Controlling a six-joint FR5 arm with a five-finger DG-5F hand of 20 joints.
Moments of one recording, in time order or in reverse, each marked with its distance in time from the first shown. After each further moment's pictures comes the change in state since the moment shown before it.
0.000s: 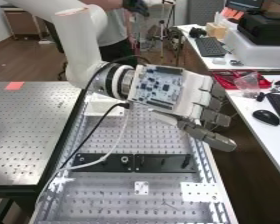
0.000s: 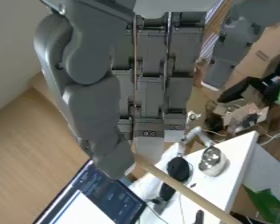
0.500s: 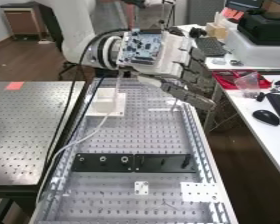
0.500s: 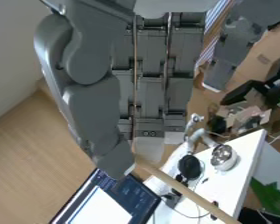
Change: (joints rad) arm 0.140 0.123 -0.092 -0.007 0.156 -0.028
